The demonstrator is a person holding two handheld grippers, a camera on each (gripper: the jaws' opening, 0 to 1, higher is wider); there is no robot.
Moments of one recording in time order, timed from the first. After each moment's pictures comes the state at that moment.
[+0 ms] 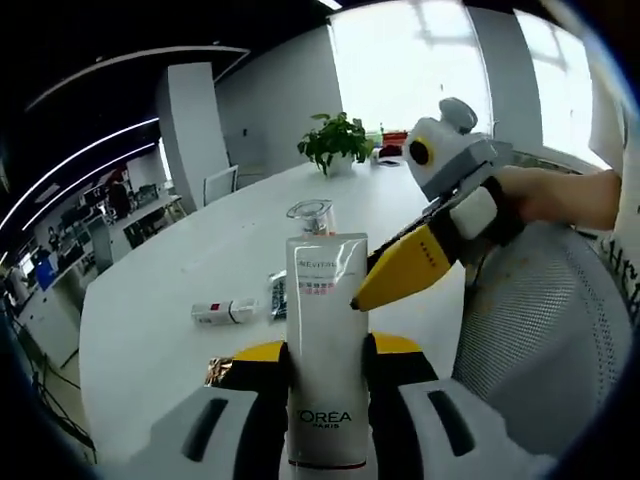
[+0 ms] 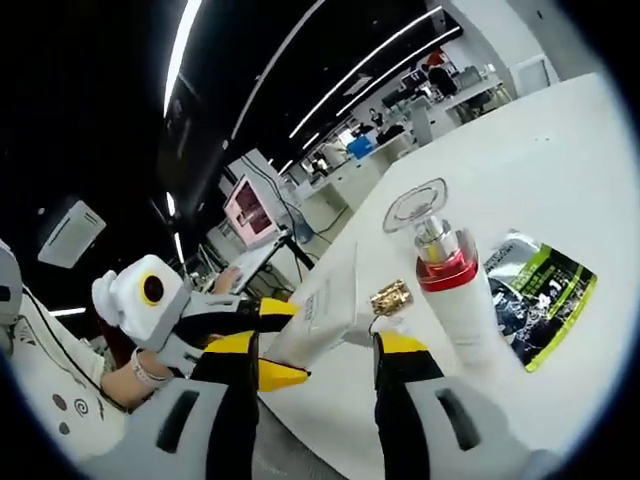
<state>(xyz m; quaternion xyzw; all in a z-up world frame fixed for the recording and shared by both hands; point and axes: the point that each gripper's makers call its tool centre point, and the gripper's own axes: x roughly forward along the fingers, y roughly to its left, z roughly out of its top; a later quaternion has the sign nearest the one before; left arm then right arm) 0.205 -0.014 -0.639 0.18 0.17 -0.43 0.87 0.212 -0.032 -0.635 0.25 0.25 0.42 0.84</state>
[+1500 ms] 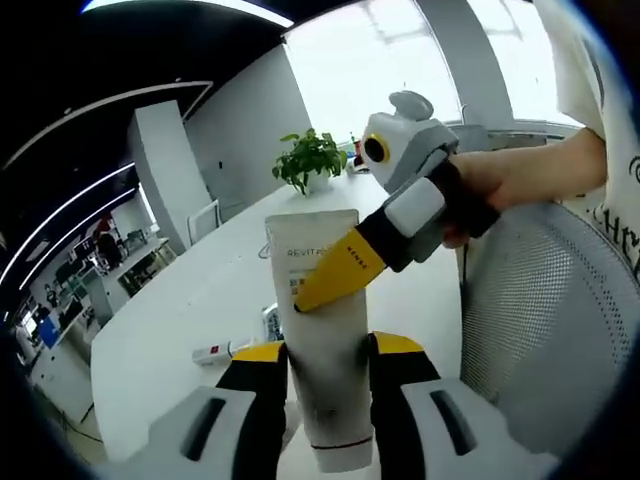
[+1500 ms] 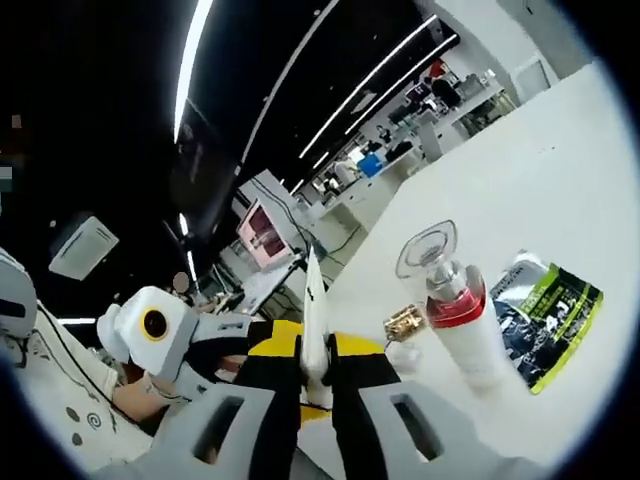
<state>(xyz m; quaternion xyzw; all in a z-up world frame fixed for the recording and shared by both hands) 0.204 -0.035 -0.628 0.24 0.11 -0.47 0.84 0.216 -0.032 -0.605 0.24 0.20 0.44 0.84</state>
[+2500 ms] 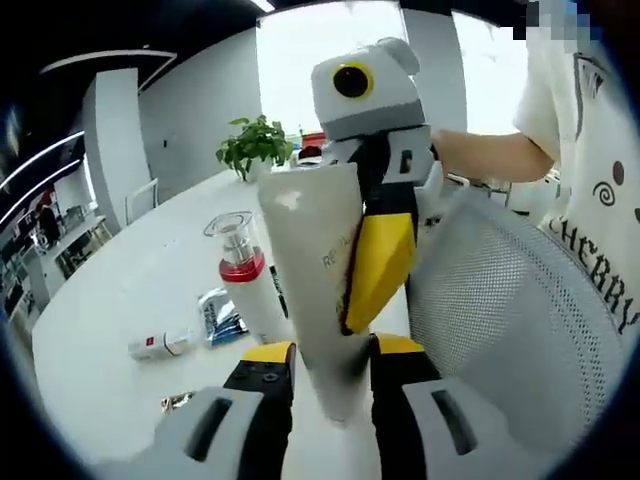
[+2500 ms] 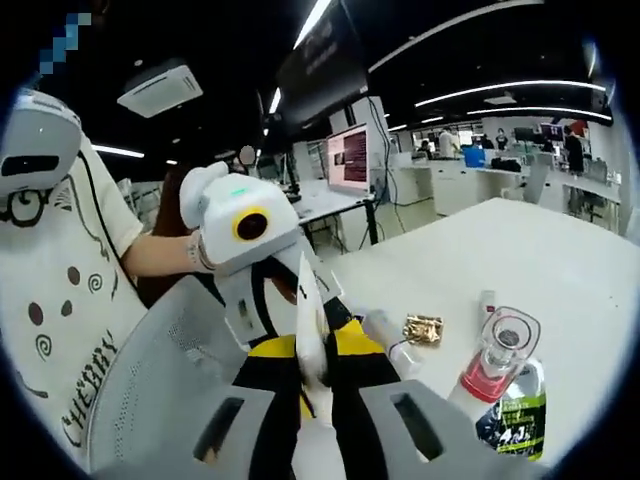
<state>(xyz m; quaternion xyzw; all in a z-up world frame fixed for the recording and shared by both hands) 0.185 -0.053 -0.650 0.19 0.18 -0.59 0.76 0.184 -0.015 -0.605 -0.05 0.18 0.62 0.76</state>
